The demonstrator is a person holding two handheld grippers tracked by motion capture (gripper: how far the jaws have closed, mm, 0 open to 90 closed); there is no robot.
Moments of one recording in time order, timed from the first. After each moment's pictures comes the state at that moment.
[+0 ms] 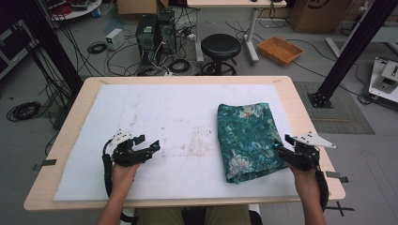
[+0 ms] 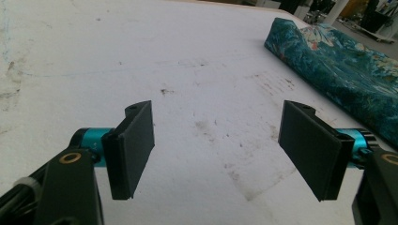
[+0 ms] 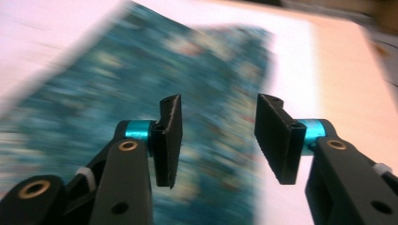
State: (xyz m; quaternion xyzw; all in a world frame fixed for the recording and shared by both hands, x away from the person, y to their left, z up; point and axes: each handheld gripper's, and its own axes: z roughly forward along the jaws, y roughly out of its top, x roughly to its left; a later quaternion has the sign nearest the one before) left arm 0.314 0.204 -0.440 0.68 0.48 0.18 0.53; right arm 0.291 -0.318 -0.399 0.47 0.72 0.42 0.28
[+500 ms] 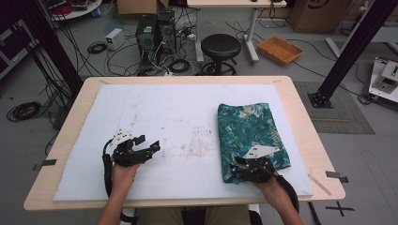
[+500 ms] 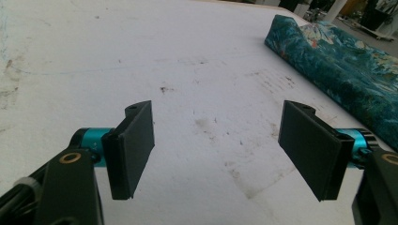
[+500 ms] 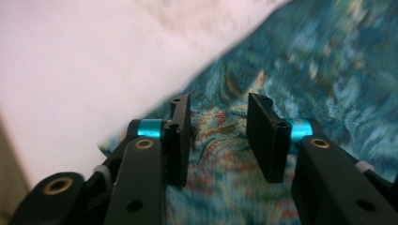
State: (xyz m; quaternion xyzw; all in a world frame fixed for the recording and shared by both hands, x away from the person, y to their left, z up) left arm 0.314 0.203 -0.440 0.68 0.48 0.18 0.53; right arm 0.285 -0.220 -0.441 0.33 0.86 0.38 0.13
